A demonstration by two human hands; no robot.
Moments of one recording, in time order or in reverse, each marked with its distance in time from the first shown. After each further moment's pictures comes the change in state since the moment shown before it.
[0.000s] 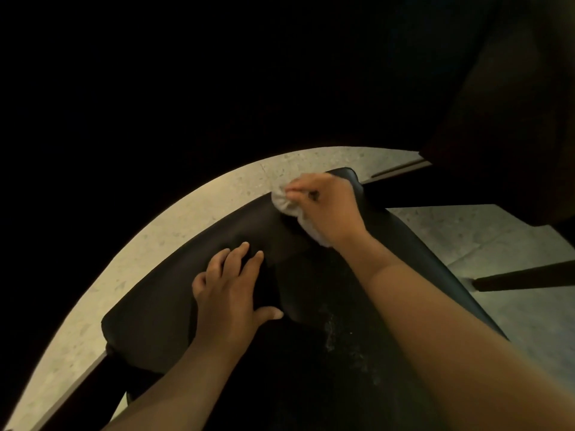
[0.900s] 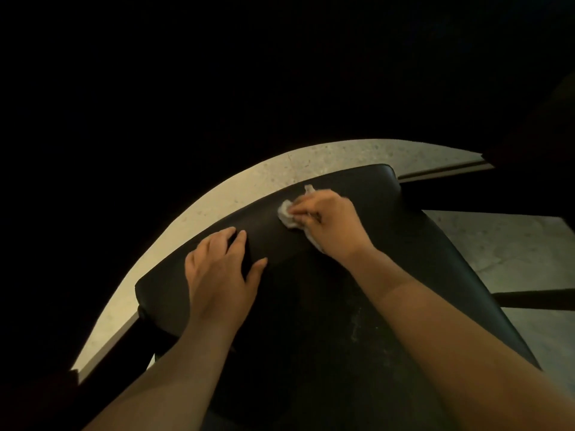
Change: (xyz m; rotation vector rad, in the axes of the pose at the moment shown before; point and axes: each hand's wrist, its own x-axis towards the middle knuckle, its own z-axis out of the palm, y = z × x) left_hand -0.008 -0.041 -0.006 -0.114 0.211 -0.191; right_hand -0.019 -0.015 0.038 -0.315 -0.282 -0.177
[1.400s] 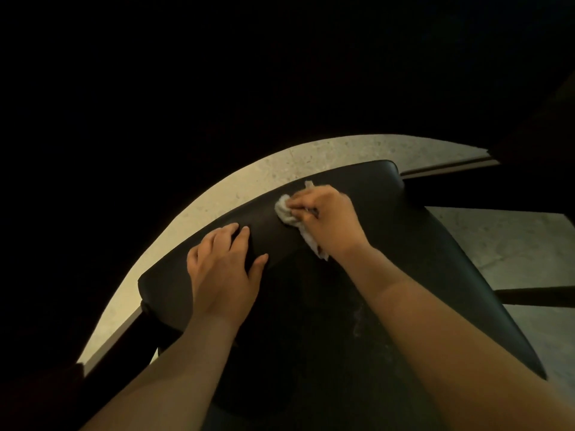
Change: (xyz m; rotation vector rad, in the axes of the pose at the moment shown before) left_hand 0.000 0.000 0.004 0.026 0.018 0.005; right_hand 0.000 0.000 0.009 0.108 0.098 -0.021
